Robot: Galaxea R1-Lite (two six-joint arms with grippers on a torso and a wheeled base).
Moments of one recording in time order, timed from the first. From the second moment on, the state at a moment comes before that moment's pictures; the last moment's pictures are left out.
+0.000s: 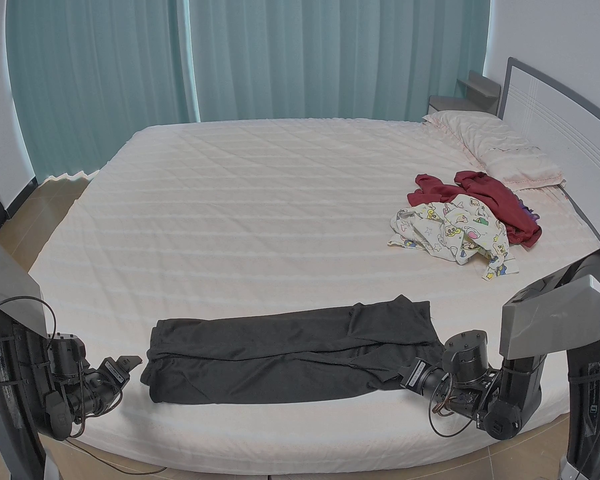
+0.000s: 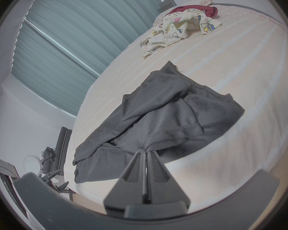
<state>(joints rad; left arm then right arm) 0.12 2.28 -0.02 -1.55 -0.12 -0.80 0.51 2.37 -0.36 -1.41 -0.11 0.88</state>
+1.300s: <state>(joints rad) 0.12 2.30 -0.02 -1.55 -0.12 -0.80 0.30 2.49 -0.47 -1.50 0.01 0.72</state>
